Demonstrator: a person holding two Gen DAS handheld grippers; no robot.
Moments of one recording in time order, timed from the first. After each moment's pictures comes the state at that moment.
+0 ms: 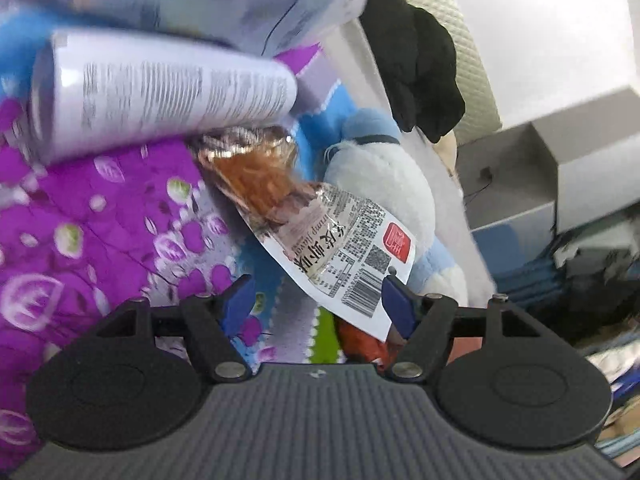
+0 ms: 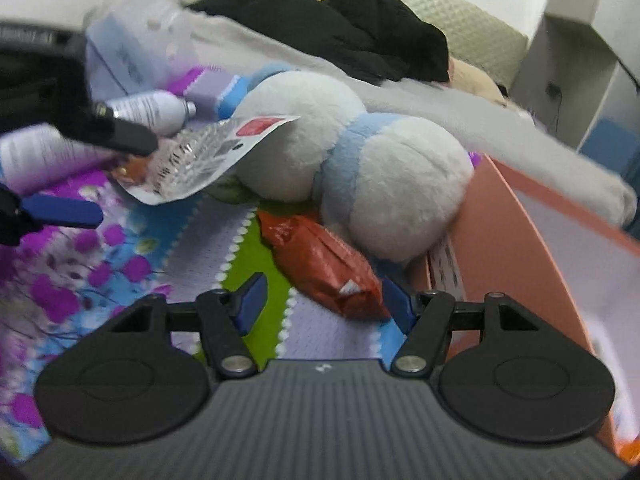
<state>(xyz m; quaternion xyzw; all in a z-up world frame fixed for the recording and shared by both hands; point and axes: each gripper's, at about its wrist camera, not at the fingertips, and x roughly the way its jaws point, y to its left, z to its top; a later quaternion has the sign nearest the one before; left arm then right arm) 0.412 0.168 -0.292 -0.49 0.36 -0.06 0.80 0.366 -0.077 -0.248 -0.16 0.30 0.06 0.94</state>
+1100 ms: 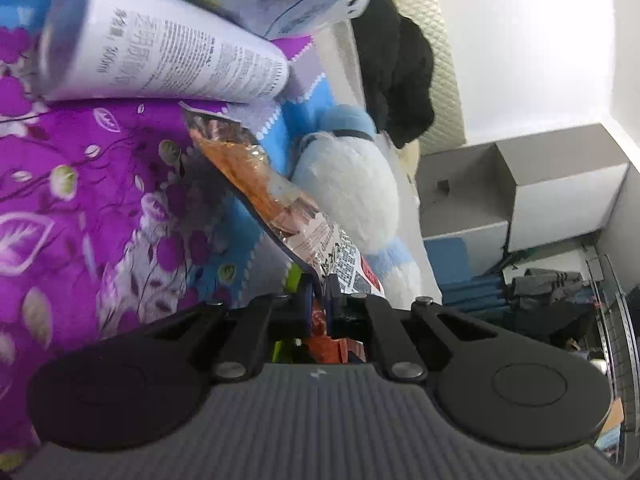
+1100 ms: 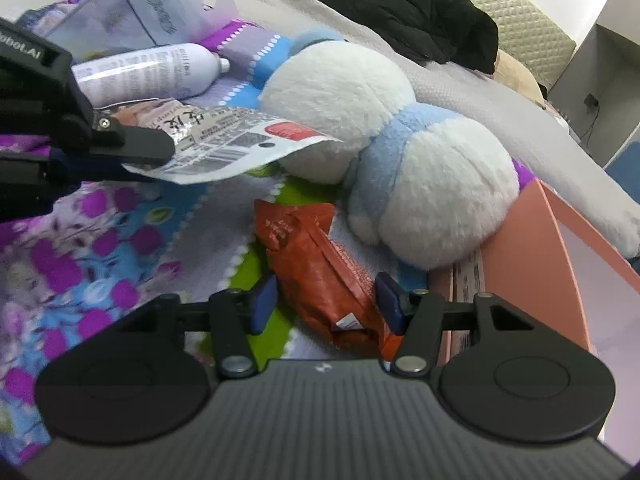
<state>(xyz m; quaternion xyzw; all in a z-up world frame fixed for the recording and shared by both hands) 0.386 0.175 -0.297 -0.54 0.32 -0.12 0.77 0.375 -0.066 -0.242 -0.21 0.36 0.10 0.90</state>
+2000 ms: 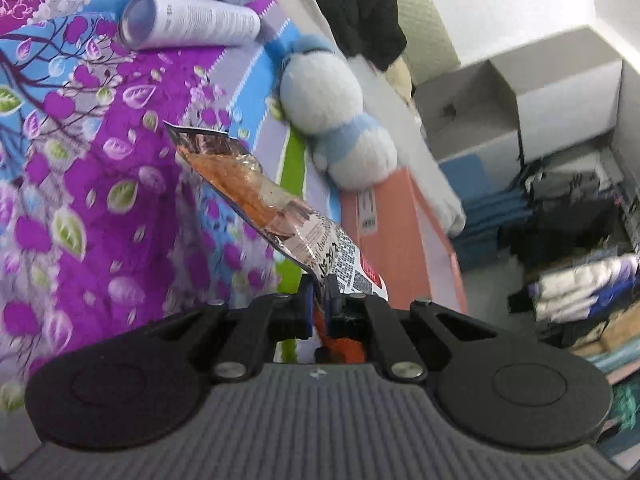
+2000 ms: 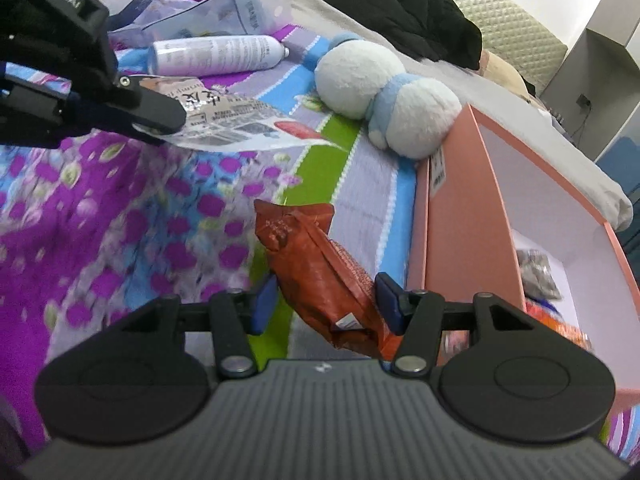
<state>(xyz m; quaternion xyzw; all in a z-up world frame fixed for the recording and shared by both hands) 0.209 0.147 -0.230 -0.42 0.40 -0.15 0.80 0.193 -0.096 -0.223 -0.21 0.35 0.12 0.90</state>
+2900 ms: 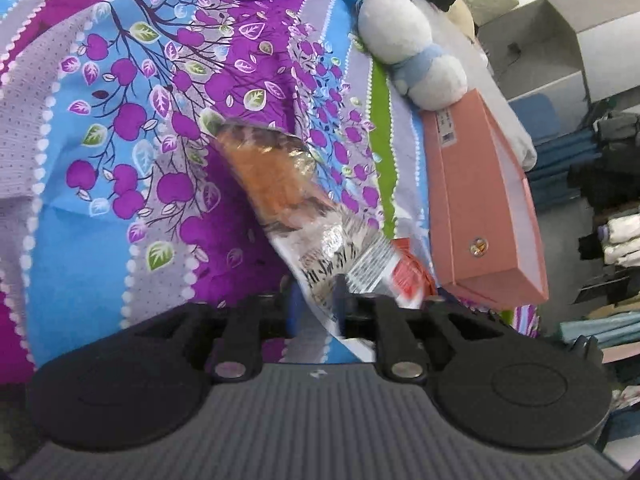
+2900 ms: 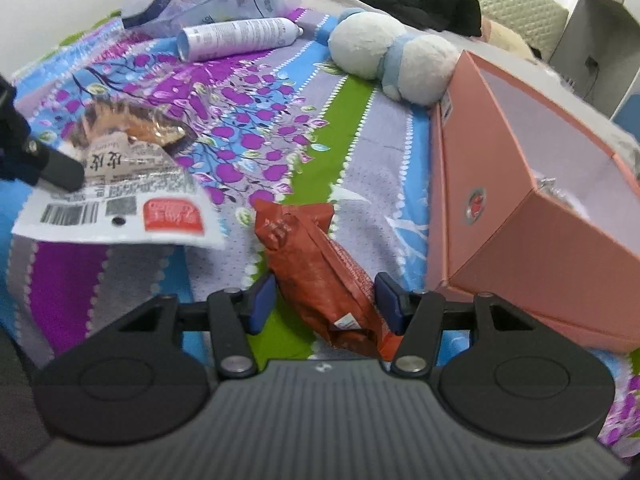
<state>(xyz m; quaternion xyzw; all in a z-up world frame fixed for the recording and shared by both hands) 0.136 0.166 -0.230 -0.34 0.51 -0.09 0.78 0.137 -0.122 -0.242 -0.15 0.37 0.15 0.90</state>
